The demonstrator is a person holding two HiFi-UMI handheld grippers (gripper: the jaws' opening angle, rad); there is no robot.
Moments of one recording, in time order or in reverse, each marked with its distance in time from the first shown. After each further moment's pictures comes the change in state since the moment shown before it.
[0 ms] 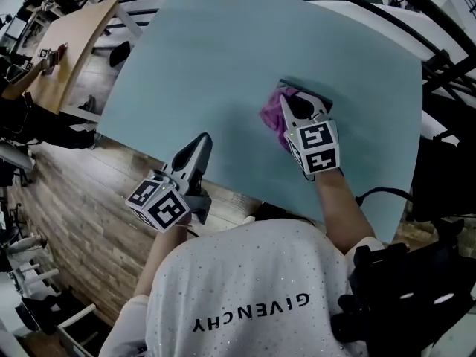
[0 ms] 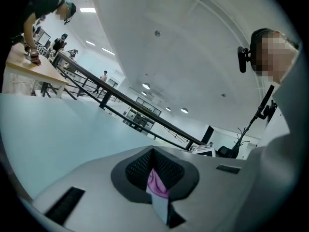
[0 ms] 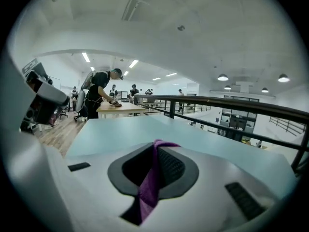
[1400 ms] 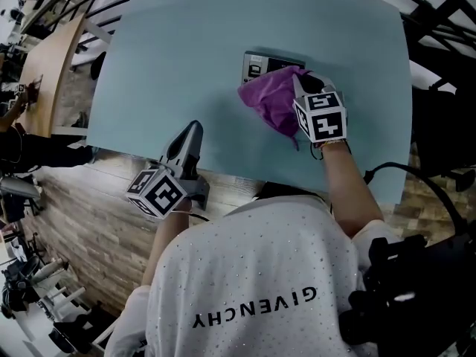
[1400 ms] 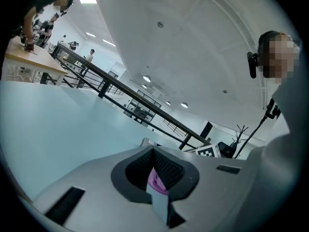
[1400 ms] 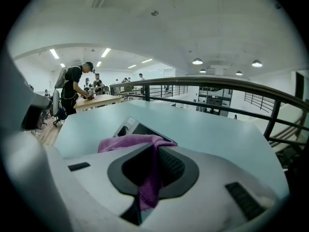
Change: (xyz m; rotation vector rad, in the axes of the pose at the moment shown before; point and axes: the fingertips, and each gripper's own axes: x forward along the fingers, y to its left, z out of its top) left arm 0.024 -0.002 -0.038 -0.034 0.088 -0.013; right arm -0.050 -0.072 -0.082 0.205 0.191 -0.219
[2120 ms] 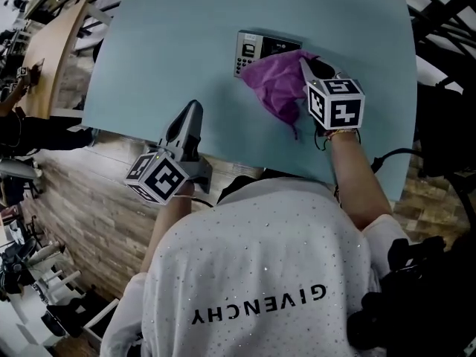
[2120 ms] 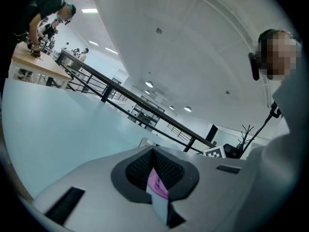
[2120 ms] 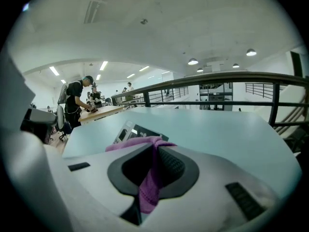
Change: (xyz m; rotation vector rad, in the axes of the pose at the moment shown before) left arm 0.014 -0.023 -0.017 0.015 -0.074 0.056; right arm -0.017 -0.025 -0.010 0.119 -0.078 0.078
